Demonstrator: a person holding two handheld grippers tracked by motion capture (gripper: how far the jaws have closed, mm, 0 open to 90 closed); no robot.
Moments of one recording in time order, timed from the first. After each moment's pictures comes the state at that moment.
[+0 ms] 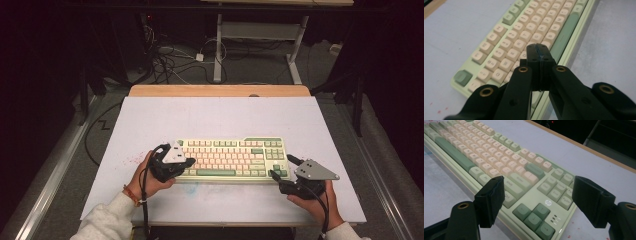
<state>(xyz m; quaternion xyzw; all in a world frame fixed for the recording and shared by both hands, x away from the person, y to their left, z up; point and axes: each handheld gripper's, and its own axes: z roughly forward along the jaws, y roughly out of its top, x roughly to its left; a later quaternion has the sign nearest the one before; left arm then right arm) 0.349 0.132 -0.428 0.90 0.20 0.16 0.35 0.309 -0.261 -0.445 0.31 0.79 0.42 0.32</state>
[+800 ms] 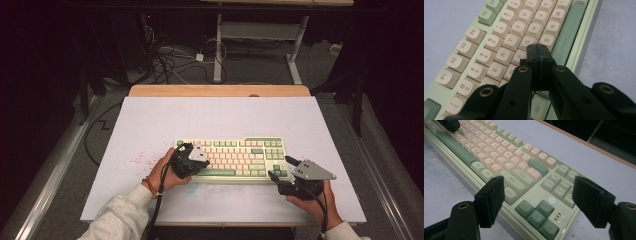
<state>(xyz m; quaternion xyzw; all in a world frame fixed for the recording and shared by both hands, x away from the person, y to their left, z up) 0.373 0.094 -0.448 0.93 0.17 0.14 0.30 0.311 -0.259 -0.450 0.31 0.80 0.41 0.31</state>
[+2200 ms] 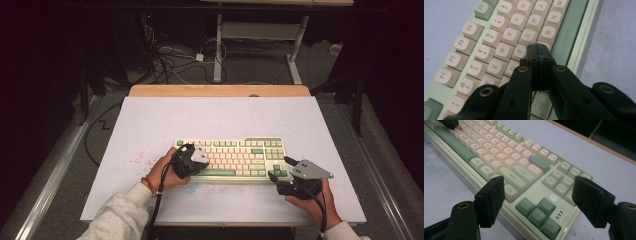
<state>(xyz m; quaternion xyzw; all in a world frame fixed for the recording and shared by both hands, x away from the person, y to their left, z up) 0.375 0.092 -0.451 0.94 0.16 0.14 0.28 0.313 -0.257 -0.453 0.31 0.81 0.40 0.31</state>
